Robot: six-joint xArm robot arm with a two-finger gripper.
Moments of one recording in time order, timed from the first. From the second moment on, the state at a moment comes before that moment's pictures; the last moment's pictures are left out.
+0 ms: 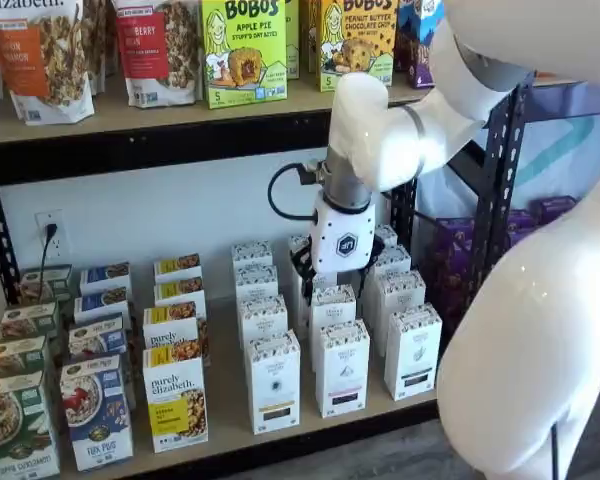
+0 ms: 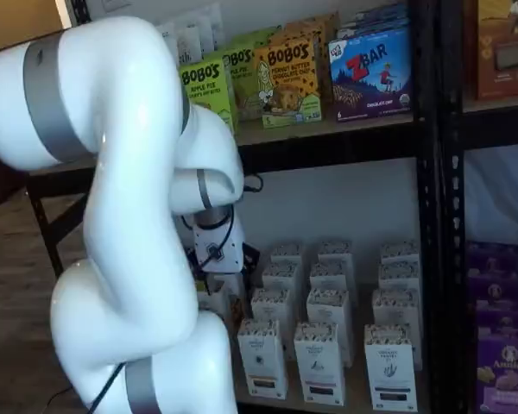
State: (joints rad) arm 0.27 -0.32 -0.44 0.01 0.60 0.27
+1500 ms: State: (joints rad) arm 0.27 0.08 -0.58 -0.05 0.32 0.32
